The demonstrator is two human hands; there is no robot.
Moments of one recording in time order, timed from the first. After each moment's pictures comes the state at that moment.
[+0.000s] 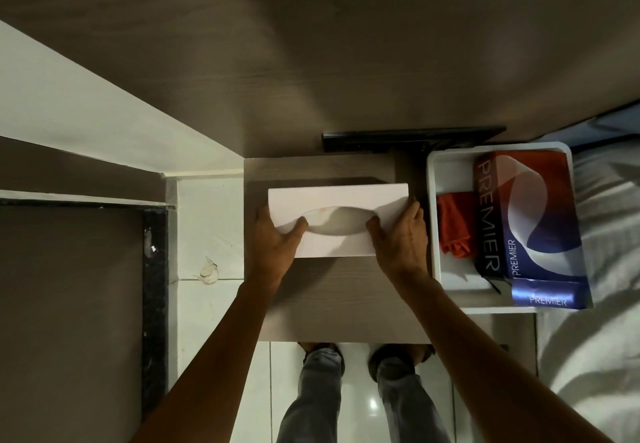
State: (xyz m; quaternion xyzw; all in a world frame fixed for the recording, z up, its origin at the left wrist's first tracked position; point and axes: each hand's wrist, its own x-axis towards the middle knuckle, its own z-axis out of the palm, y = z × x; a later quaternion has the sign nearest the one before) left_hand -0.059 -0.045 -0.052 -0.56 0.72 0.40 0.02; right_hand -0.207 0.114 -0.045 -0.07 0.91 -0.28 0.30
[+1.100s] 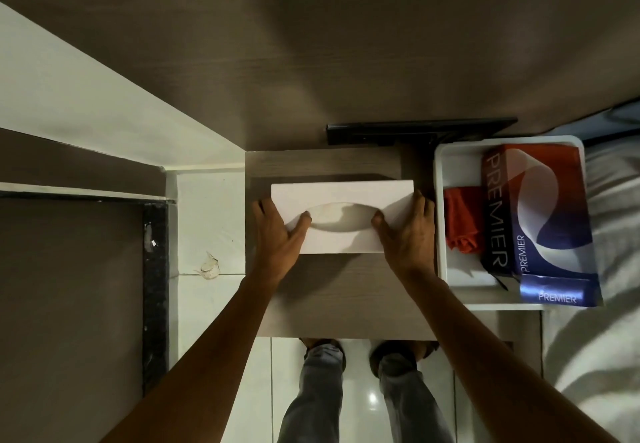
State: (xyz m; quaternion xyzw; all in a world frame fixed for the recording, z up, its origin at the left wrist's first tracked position) left_hand -0.058 -0.043 -0.072 -0.54 0.77 0.34 0.04; right_hand -0.205 0.123 -0.059 -0.09 0.91 -0.31 0.27
